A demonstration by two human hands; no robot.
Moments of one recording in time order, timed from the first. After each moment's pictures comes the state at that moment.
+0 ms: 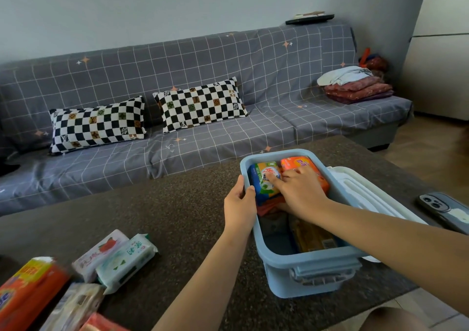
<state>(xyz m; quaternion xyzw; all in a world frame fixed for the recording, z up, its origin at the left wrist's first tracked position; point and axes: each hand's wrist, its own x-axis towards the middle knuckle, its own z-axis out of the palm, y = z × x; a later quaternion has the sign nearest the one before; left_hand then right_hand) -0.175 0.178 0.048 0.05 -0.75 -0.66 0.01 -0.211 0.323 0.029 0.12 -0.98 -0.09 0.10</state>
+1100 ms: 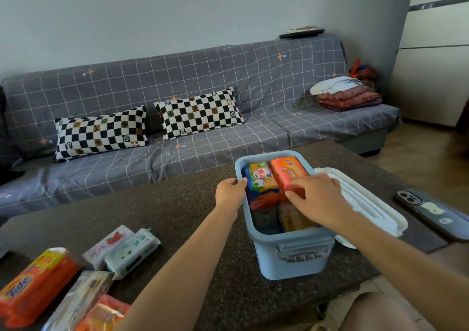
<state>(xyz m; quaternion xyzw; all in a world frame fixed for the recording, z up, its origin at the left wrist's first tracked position) -0.186 0.174 0.054 0.11 -0.77 -0.63 -0.03 -0.117 0.341 0.068 -0.02 -0.98 0.14 0.11</state>
